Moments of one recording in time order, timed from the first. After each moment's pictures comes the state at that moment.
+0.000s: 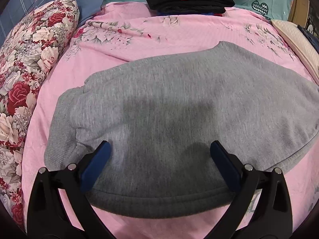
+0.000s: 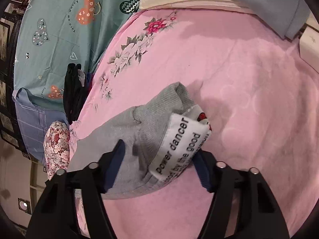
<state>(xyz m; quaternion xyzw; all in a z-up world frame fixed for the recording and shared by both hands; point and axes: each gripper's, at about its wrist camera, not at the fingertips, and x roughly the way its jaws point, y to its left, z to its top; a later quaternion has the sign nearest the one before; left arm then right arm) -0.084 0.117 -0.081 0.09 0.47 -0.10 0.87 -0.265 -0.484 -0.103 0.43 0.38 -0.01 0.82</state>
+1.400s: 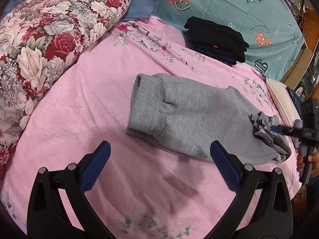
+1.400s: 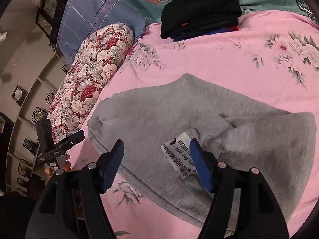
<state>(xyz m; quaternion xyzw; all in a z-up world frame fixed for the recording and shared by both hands) -0.137 0.250 -0.056 -0.11 0.41 -0.12 0.90 -0.122 -0.156 -0.023 0.17 0.46 0.25 0.84</state>
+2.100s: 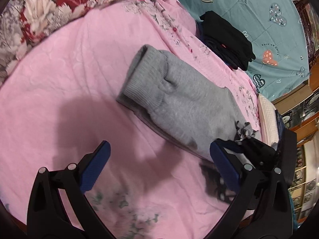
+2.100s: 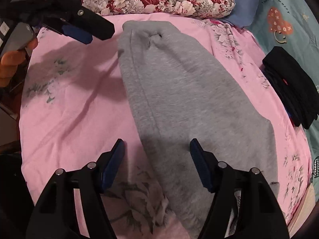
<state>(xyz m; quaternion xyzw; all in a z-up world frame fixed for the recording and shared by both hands) -0.133 0.256 -0.075 -0.26 0.49 -0.13 0.82 -0.150 0.056 -0.072 -0.30 0.41 0.32 0.80</state>
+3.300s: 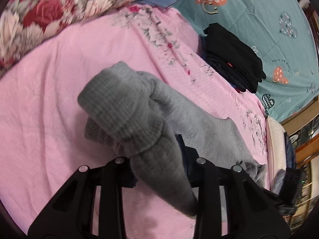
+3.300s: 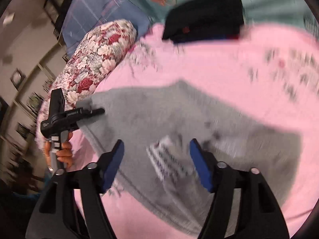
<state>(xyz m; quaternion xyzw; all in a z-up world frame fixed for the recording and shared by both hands) -0.070 0.202 -0.065 -0.25 0.44 -0.07 0.86 -0.117 -0.169 -0.040 0.15 0.47 0.28 0.82</state>
